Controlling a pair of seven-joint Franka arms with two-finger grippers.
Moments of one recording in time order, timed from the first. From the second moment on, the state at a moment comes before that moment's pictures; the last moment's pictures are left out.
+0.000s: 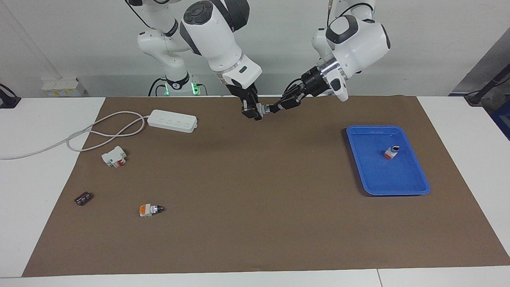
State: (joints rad) left arm -0.34 -0.11 -0.10 -1.99 -0.98 2.17 -1.08; right arm 0.18 0.16 0.37 -1.56 0.30 1.90 -1.05
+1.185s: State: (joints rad) left arm -0.35 -0.11 -0.10 -1.98 -0.95 2.18 -1.66; right arm 0.17 0.16 0.36 -1.56 0.30 1.90 -1.07
